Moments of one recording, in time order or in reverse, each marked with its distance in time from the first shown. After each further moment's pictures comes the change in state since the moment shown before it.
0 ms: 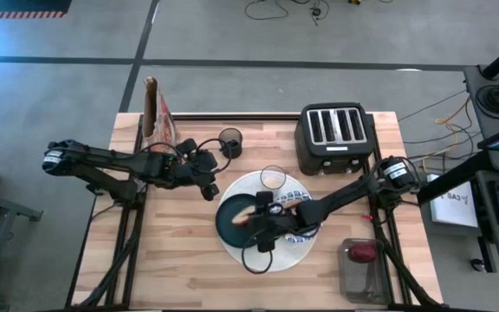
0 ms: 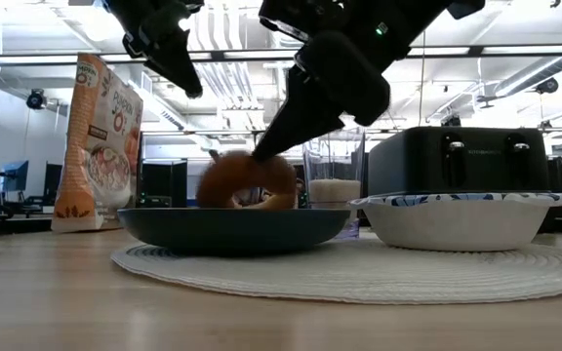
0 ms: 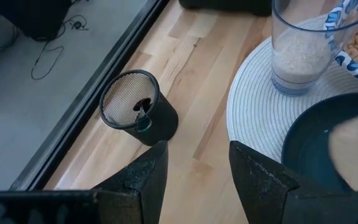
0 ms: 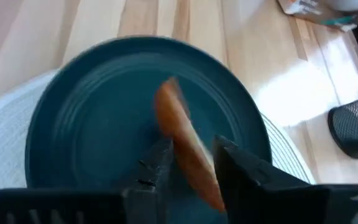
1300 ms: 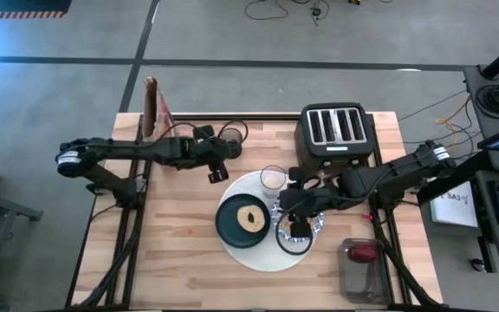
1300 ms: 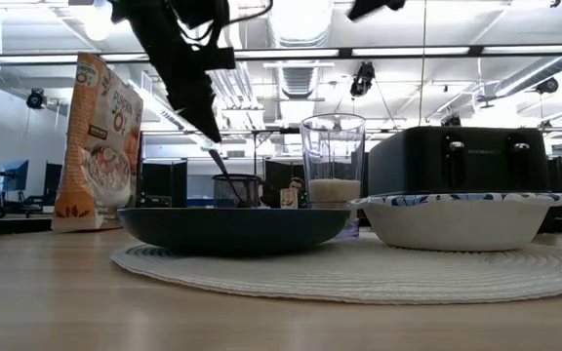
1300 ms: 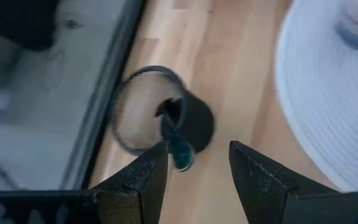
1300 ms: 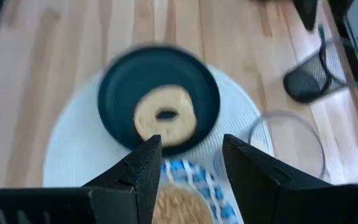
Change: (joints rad) left arm 0.272 0.155 -0.026 0.176 0.159 0.443; right arm -0.008 -0.397 0.193 -0.656 -0.149 0.195
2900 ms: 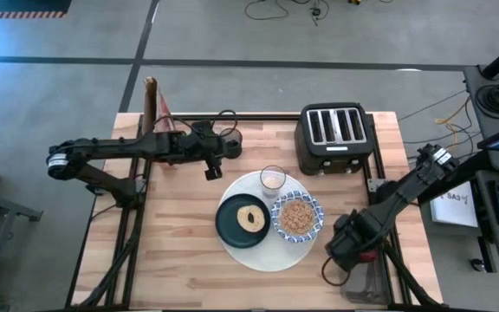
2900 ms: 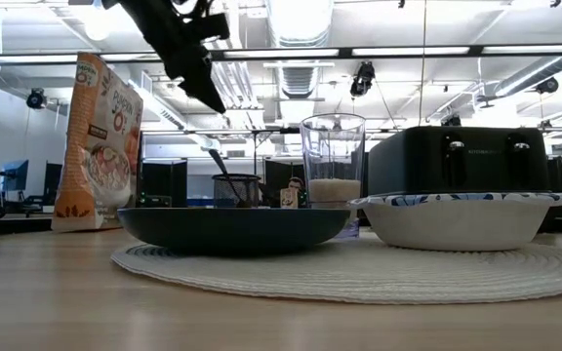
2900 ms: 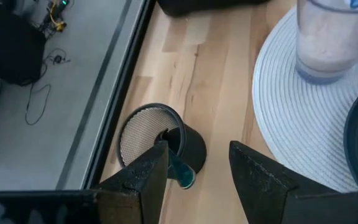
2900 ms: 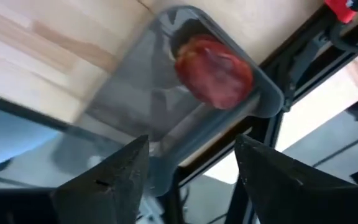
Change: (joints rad) left arm 0.021 -0.095 0.028 0.017 0.113 0.088; right arm 0.344 -0.001 -0.179 -0.585 -0.689 1.387
